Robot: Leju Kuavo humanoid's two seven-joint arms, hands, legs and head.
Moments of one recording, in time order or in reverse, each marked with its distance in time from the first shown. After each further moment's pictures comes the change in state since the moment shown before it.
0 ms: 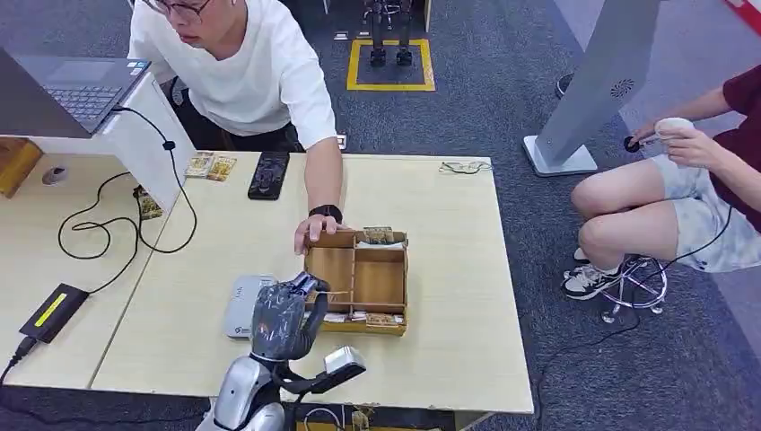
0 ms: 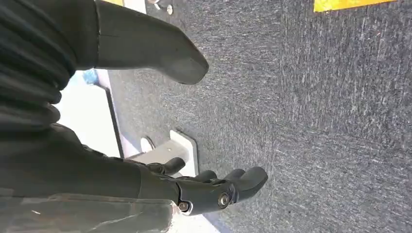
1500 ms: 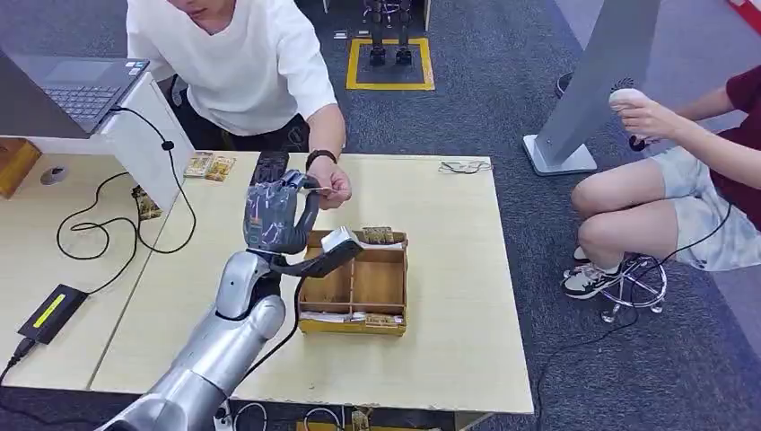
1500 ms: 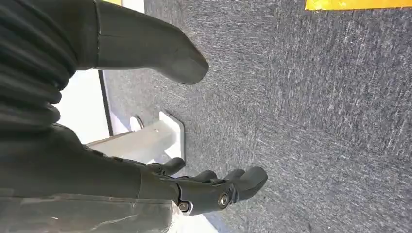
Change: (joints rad) left arm -0.419 -0.034 0.026 0.242 0.053 -0.084 0.105; right arm -0.050 -0.064 0.129 0.139 0.000 -0.043 0.023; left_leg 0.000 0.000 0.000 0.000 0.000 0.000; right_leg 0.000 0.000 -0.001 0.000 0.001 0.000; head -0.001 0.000
